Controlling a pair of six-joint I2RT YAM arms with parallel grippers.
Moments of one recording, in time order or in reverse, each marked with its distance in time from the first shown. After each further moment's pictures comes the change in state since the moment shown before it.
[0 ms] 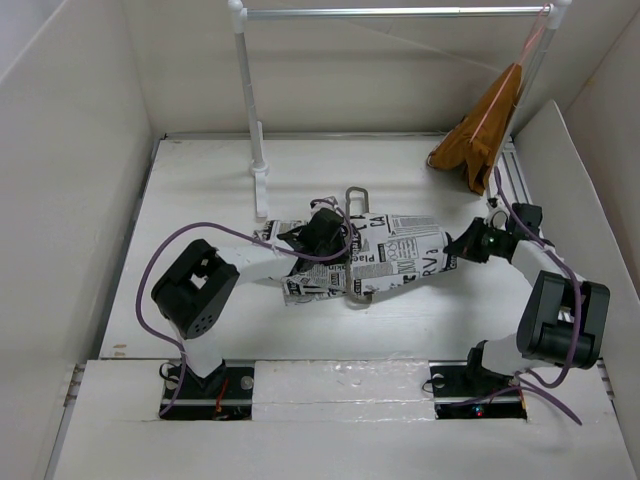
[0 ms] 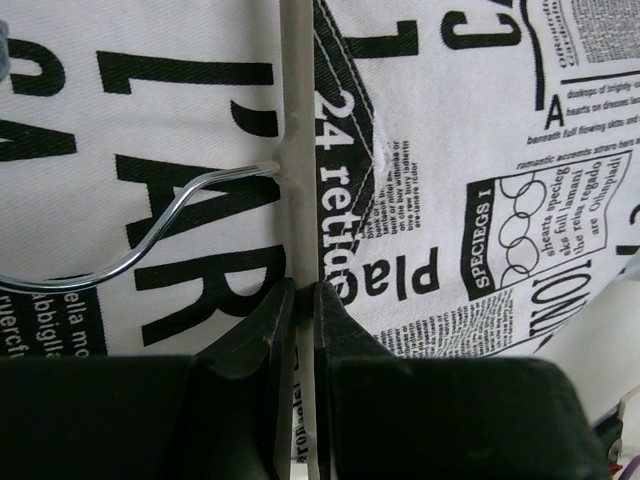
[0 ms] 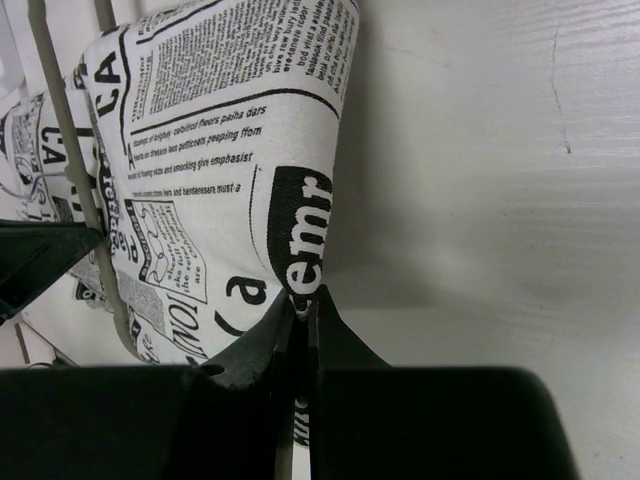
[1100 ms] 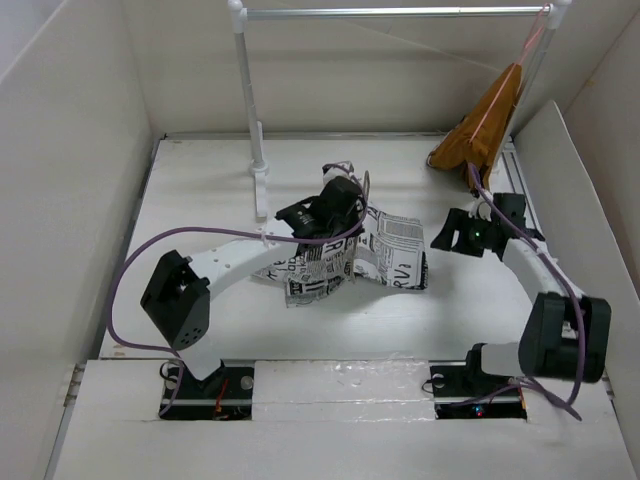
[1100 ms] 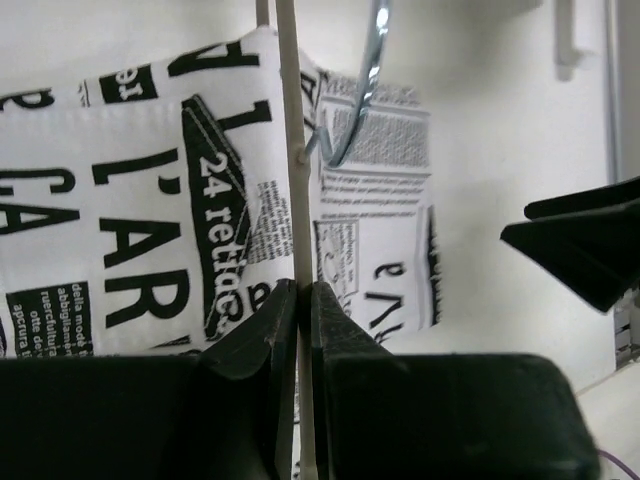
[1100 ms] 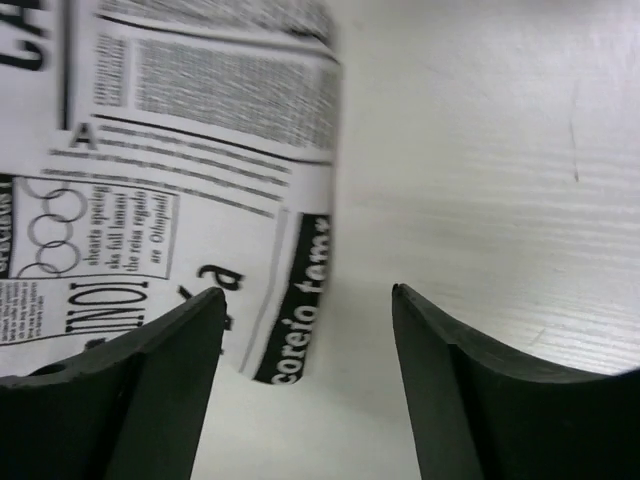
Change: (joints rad) left arm -0.075 -0.085 0.338 -0.344 -0.135 0.062; right arm 0.149 -0.052 0.059 -0.104 0.169 -0.075
